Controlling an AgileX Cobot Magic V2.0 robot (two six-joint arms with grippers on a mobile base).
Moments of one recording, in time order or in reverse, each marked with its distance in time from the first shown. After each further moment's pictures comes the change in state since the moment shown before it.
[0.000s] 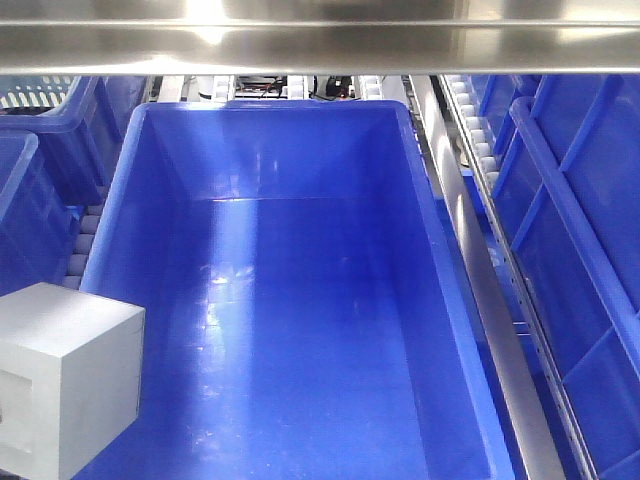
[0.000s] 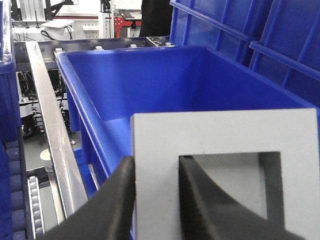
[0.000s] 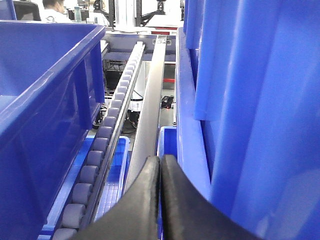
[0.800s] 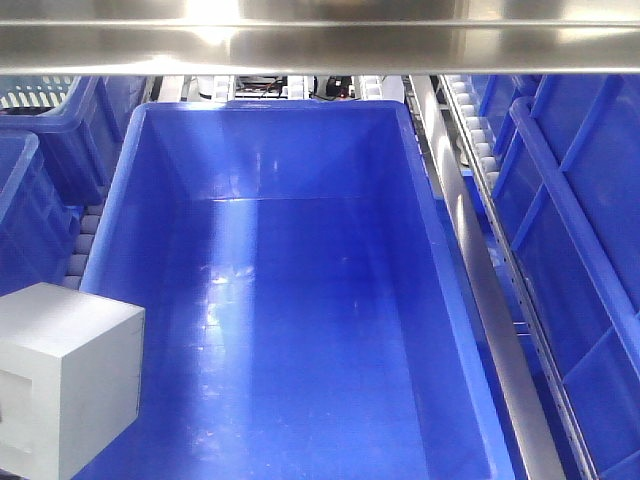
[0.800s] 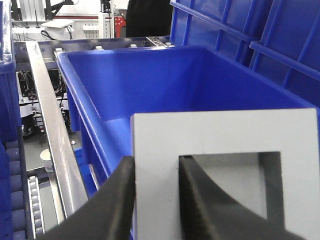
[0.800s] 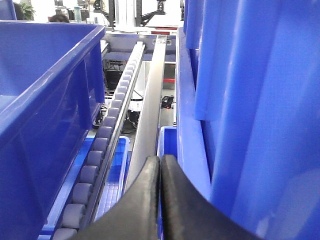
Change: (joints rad) left arm 0.000 0.000 0.000 0.000 0.000 0.000; right arm 0.000 0.000 0.000 0.000 0.000 0.000
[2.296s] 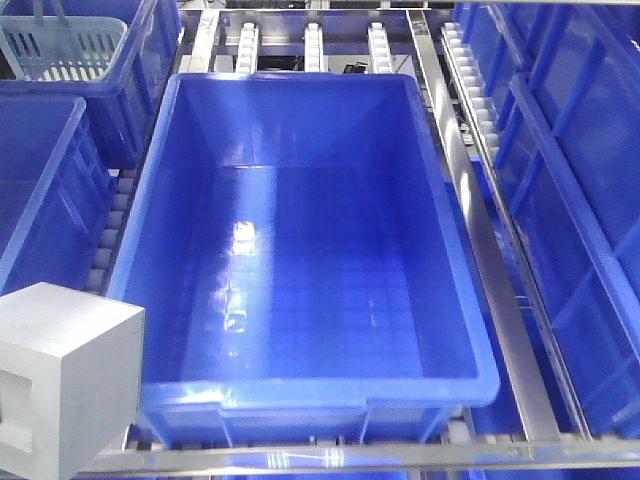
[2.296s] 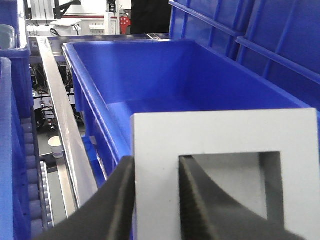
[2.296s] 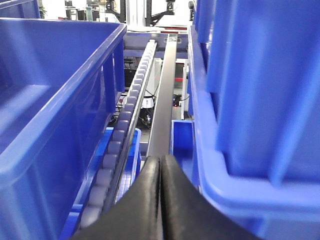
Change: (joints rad) left arm 0.000 0.000 0.000 0.000 0.000 0.000; right arm 0.000 0.000 0.000 0.000 0.000 0.000
